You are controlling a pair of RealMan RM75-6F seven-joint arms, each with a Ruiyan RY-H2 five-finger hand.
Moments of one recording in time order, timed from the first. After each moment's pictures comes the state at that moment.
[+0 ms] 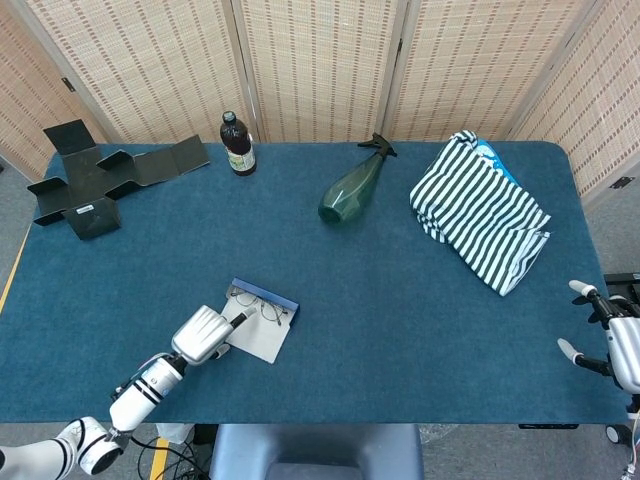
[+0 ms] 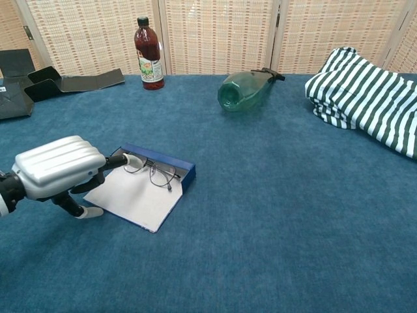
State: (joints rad) left arm -0.61 -1.64 0.06 -1.14 1.63 1.15 0.25; right arm 0.06 -1.03 0.08 -1.59 -1.48 1.48 0.17
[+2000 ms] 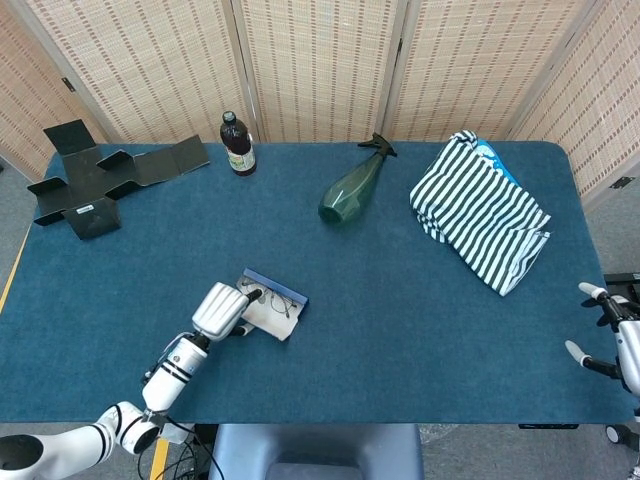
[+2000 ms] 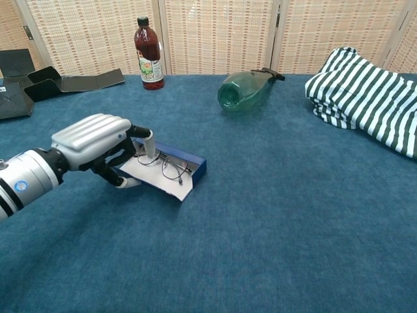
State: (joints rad) left arm -0.66 -1.79 -0.08 -1.04 1.54 1.14 0.07; right arm 0.04 -1.04 0.08 -1.56 -1.47 1.49 0.20
